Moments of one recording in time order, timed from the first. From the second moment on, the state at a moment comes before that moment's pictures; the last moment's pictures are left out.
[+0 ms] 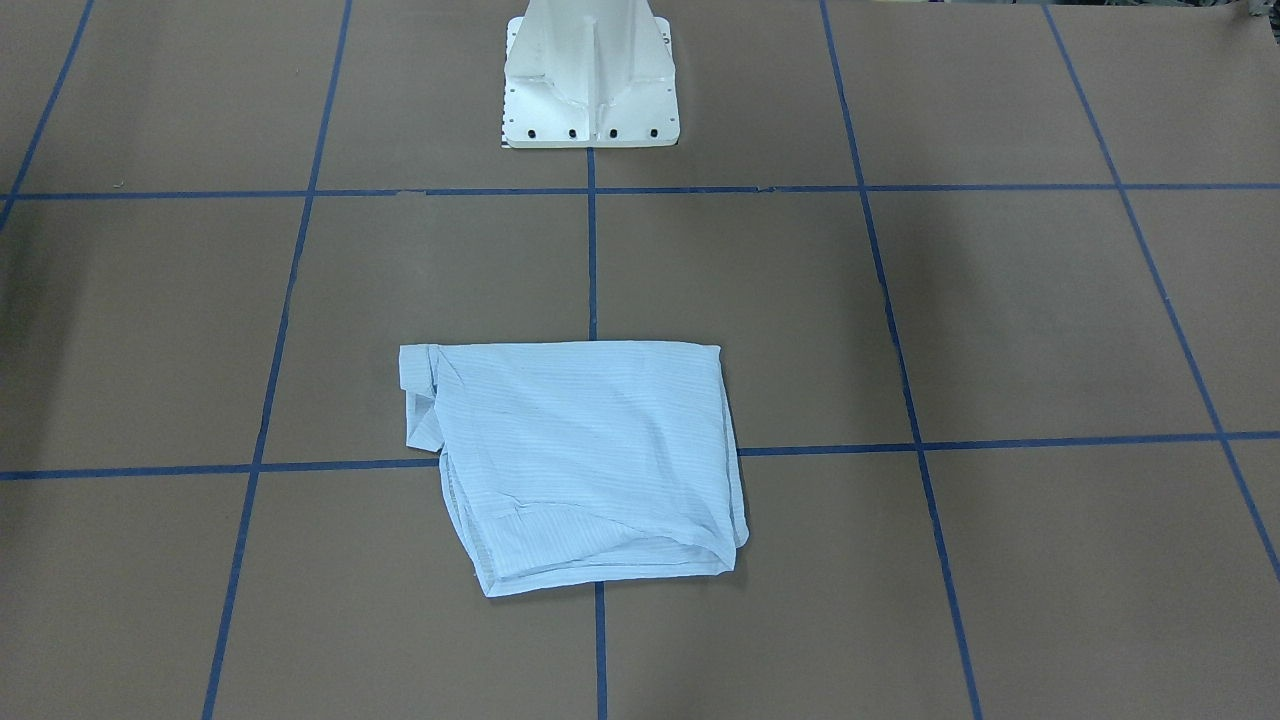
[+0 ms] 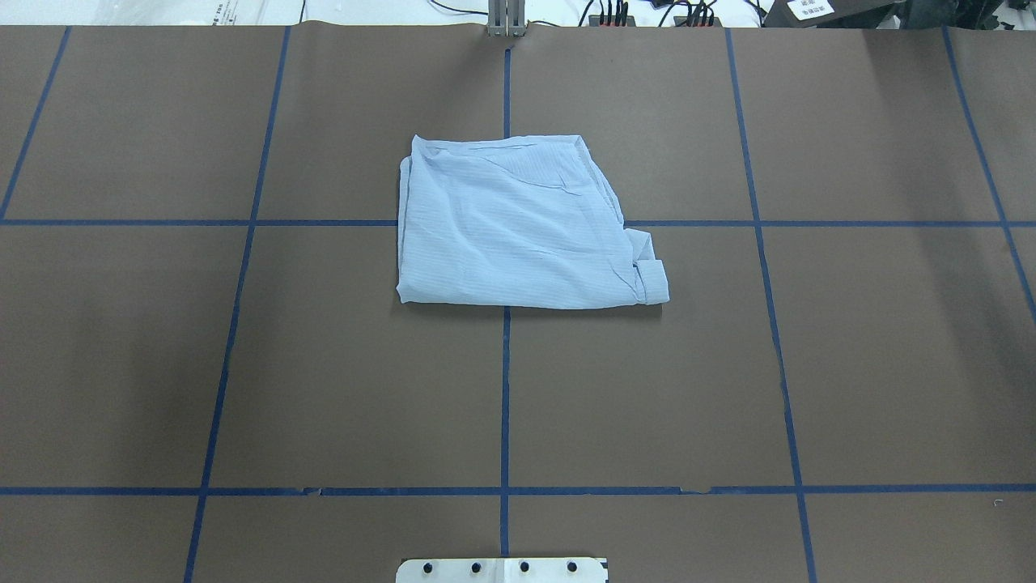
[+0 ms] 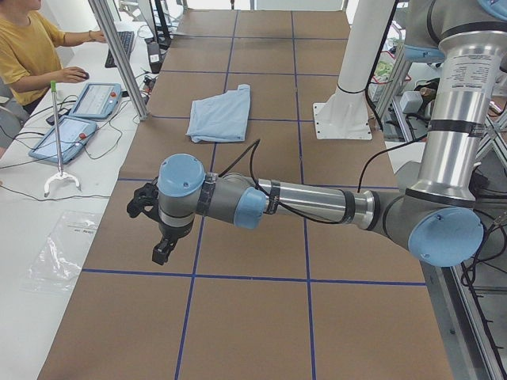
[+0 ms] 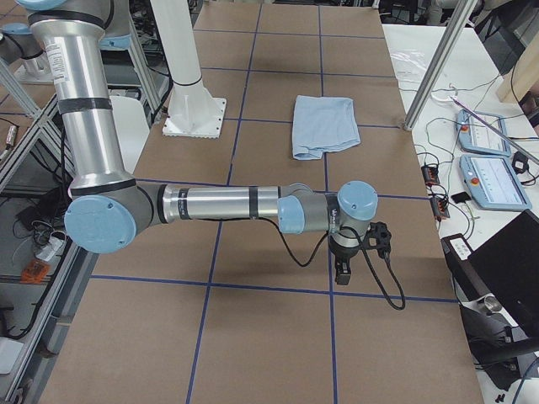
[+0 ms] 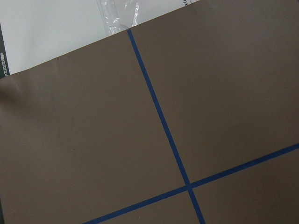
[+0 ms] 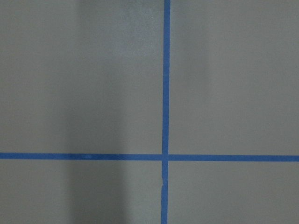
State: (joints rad) left arm -1.68 -1.69 -1.57 -1.75 -2.36 0.21; right arm 1.53 -1.43 1.50 -1.51 2.31 0.11
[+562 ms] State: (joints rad) left arm -1.68 -1.59 -1.58 -1.85 -2.36 0.21; right arm 1.49 -1.62 1.73 -1.52 2.32 0.12
